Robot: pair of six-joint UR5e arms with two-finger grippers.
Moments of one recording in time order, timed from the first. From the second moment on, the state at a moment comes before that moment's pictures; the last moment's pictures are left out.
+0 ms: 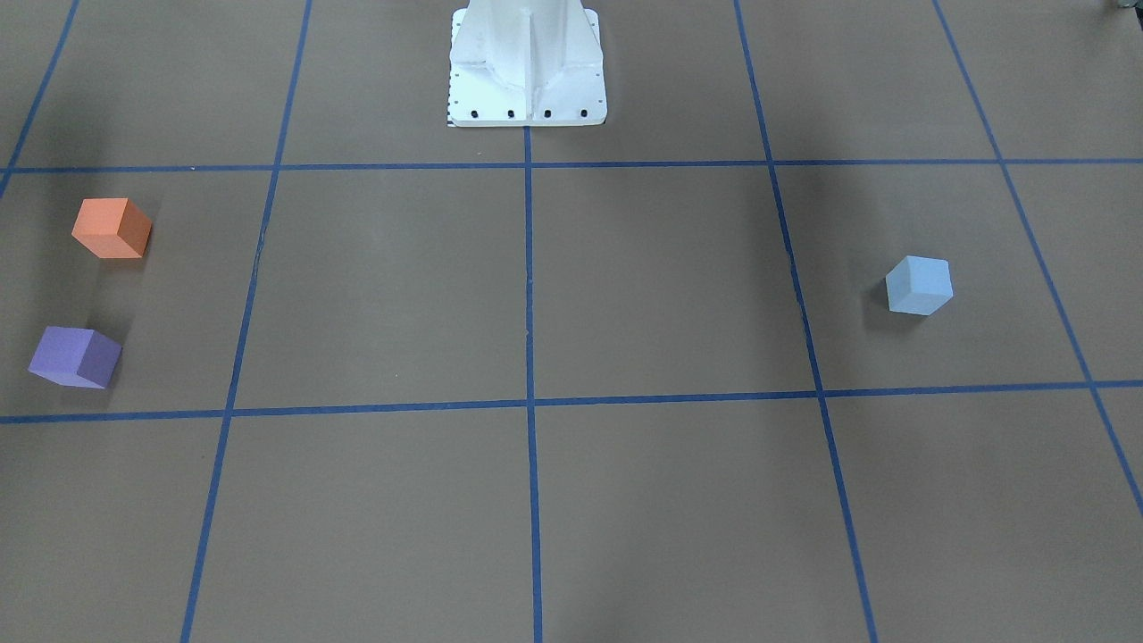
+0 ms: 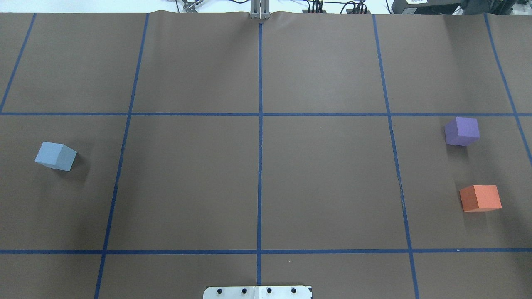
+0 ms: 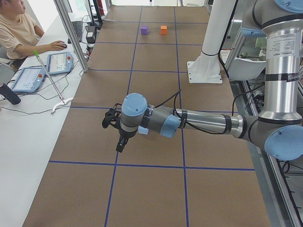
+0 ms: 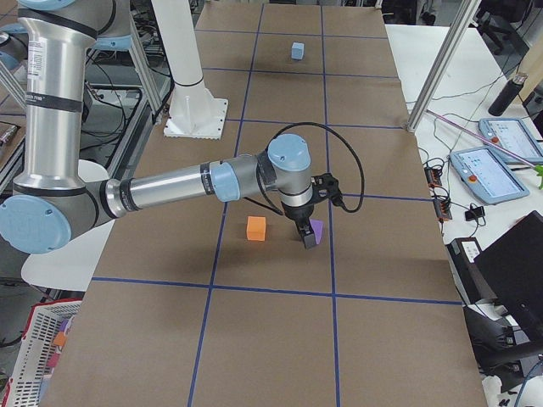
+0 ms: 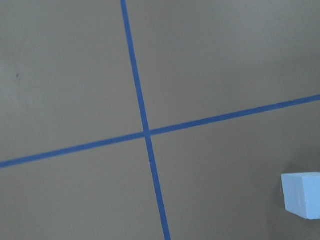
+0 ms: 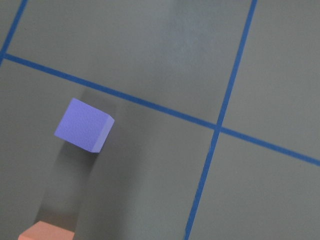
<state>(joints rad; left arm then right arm) -1.57 -1.53 -1.72 -1.90 -2.38 0.01 1.50 -1.70 1.94 -1.45 2.29 -0.05</state>
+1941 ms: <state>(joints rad) -0.91 -1.55 -1.66 -2.14 -2.10 -0.67 1.49 -1.69 1.77 -1.07 2.38 0.20</state>
